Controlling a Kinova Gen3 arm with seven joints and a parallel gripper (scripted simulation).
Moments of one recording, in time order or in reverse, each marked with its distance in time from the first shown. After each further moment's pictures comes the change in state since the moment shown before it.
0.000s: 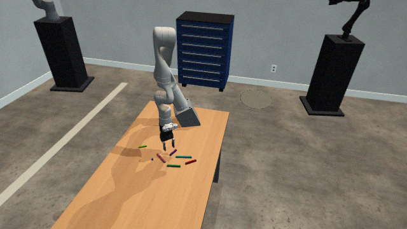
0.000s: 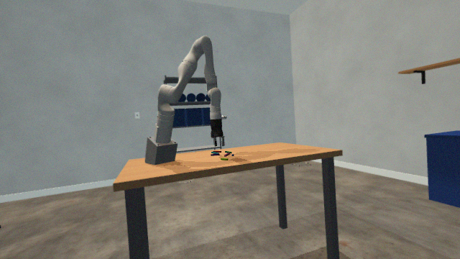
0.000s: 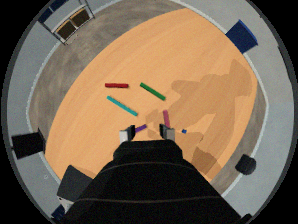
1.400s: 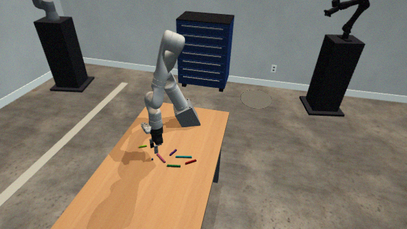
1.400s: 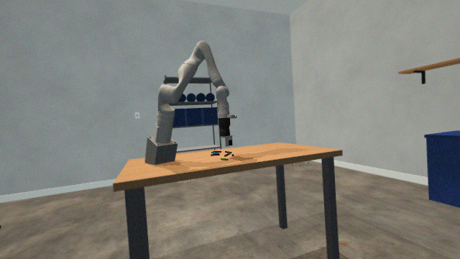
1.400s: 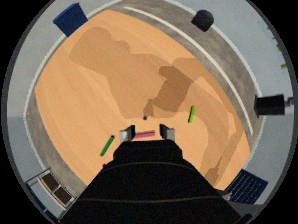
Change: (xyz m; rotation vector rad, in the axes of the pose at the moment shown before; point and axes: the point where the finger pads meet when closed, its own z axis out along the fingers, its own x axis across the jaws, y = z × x) arm 0.084 0.027 -0.003 -0.021 0.009 1.538
